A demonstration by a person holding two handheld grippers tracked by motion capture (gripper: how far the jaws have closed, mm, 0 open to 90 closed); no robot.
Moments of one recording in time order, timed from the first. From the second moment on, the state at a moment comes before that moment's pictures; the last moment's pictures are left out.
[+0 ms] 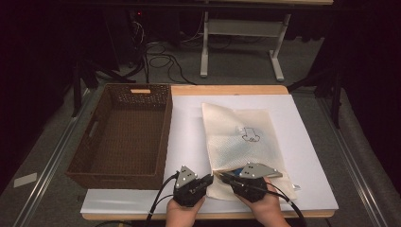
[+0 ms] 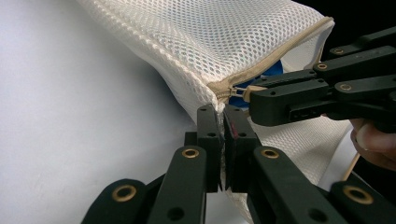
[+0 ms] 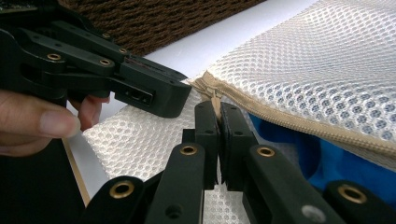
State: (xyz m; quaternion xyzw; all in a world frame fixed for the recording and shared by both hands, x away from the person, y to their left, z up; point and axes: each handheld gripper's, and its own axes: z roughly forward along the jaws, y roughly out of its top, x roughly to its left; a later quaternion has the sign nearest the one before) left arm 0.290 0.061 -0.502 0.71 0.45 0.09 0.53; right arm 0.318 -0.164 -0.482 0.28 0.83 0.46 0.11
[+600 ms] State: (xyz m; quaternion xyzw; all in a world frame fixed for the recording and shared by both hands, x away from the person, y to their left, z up) left arm 0.293 0.059 -0.502 0.71 0.44 0.09 0.53; right arm 0.315 -0.165 -0.480 0.27 0.84 0.45 0.12
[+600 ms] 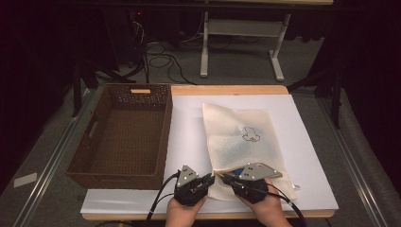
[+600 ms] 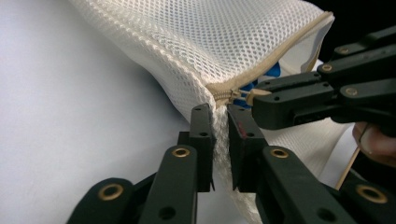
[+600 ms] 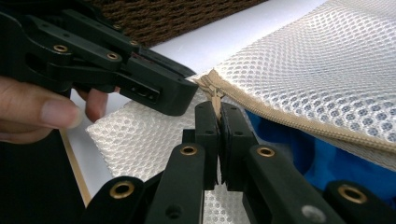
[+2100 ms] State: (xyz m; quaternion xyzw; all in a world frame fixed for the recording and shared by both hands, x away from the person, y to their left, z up) left arm 0.291 0.060 -0.497 0.71 0.45 0.10 0.54; right arm 0.317 -0.167 -0.482 0.28 0.84 0.45 0.11
